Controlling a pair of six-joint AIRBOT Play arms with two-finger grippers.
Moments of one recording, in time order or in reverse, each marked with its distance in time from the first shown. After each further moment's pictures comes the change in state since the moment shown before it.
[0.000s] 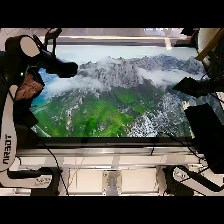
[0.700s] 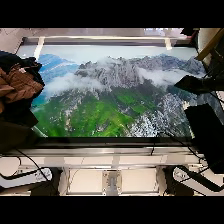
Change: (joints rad) left arm 0.688 0.124 -0.110 0.499 -0.154 -0.070; right arm 0.000 0.000 0.000 -0.016 -0.090 -0.006
